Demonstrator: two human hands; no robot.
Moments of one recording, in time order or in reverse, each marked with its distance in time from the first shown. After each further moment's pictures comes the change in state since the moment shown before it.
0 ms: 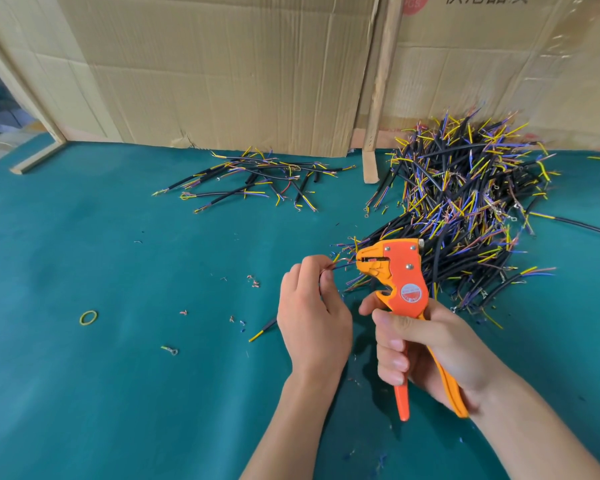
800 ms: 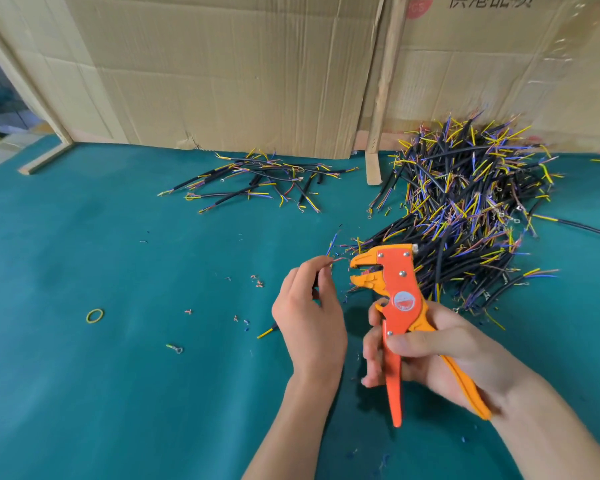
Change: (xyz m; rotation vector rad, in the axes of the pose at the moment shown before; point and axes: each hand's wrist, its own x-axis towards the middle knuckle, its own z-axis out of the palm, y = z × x) left_hand 0.001 -0.007 0.001 -0.120 0.095 -0.069; right_hand -0.009 -0.011 -0.005 -0.047 -0.137 0.059
